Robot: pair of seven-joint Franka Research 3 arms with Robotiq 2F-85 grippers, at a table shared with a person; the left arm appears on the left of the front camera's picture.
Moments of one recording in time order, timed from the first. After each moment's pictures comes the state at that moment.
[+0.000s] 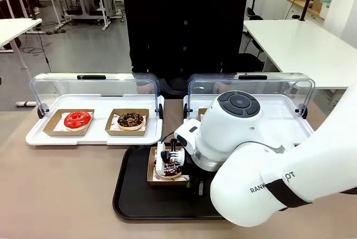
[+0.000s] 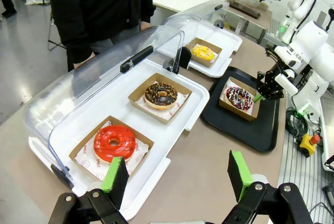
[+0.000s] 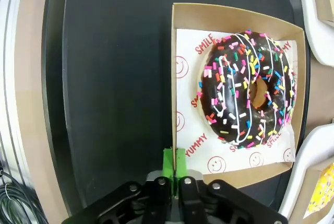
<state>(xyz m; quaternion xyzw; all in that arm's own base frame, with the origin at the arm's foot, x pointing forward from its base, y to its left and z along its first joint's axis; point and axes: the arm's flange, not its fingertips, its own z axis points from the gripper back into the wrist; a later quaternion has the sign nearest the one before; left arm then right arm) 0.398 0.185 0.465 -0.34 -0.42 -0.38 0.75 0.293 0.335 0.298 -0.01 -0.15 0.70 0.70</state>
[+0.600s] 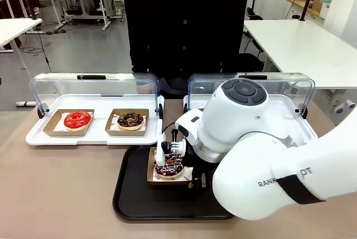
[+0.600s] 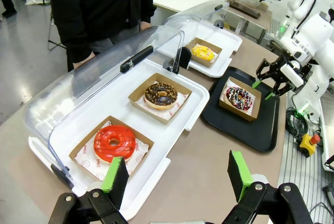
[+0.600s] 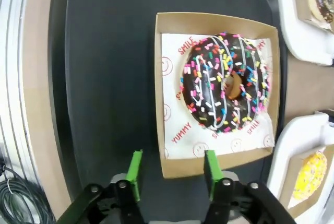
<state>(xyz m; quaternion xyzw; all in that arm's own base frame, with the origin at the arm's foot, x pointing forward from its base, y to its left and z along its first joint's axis) 0.398 0.185 0.465 -0.34 -0.42 -0.38 0.75 0.291 0.331 0.334 -0.02 -0.16 0.69 0.70</state>
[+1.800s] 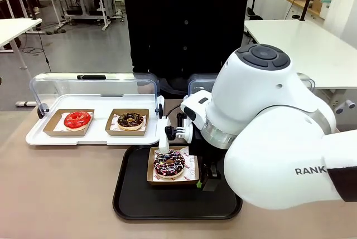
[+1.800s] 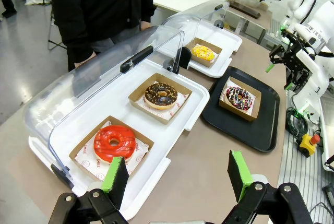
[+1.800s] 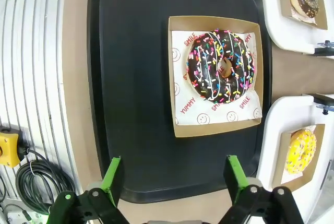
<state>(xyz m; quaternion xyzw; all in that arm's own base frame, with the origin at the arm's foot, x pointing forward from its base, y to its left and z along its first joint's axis) 0.398 0.185 0.465 -0.34 -0.42 -0.38 0.75 0.269 0.321 0.390 -0.02 -0.15 0.69 0.71</state>
